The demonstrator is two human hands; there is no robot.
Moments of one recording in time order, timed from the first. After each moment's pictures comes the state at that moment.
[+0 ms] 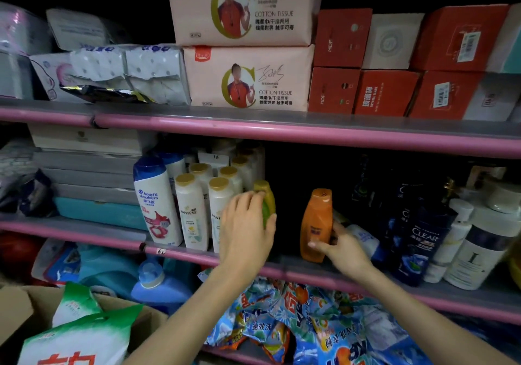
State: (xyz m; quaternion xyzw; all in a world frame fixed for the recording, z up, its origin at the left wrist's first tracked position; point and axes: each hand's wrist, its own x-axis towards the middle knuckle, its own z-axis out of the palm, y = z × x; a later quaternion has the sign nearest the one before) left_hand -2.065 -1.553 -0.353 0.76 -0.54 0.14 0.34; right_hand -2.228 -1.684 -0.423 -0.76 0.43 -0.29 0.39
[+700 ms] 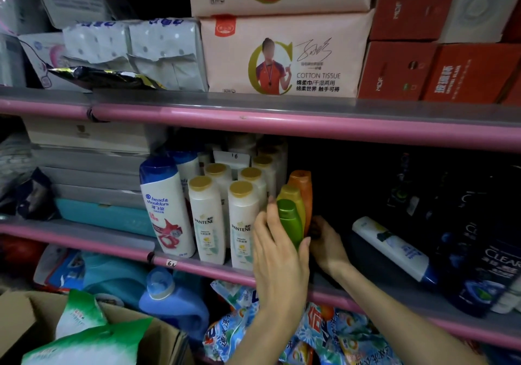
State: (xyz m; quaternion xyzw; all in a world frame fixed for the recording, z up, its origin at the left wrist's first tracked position) left_hand -2.073 -1.574 -0.402 0.78 -0.44 0.11 0.44; right_hand -2.116 -1.723 -0.476 -0.68 0.41 -0.35 0.49
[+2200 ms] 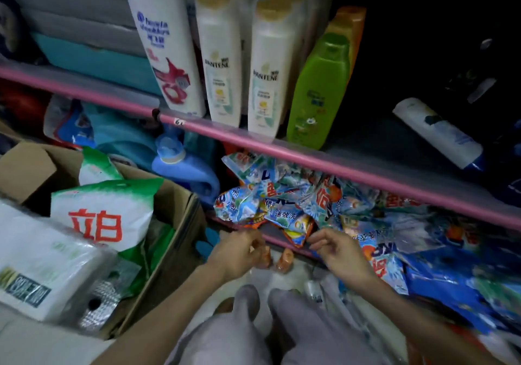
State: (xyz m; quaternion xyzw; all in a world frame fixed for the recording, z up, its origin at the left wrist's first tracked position) left_hand -2.018 -1.462 -0.614 0.78 -0.52 -0.32 0.12; right_hand -2.214 -1.580 -0.595 -0.79 0.43 -0.09 0.42
